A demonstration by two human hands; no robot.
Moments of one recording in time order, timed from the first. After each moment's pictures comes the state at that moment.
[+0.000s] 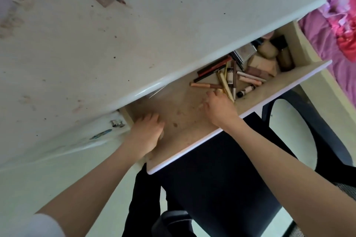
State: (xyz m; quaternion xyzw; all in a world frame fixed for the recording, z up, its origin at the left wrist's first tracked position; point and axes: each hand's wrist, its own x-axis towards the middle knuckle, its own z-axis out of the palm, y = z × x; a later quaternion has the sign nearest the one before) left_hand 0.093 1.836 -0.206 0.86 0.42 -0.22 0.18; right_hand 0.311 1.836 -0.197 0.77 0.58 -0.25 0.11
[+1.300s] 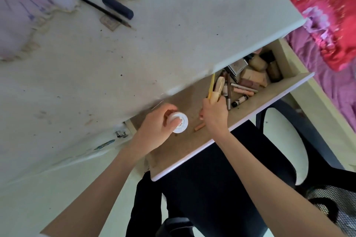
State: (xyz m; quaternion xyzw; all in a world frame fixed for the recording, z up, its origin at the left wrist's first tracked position) left_hand 0.110 1.855 -0.151 0.69 0.50 0.16 0.50; right_hand 0.274 1.843 -0.156 0.84 0.21 -0.39 -0.32
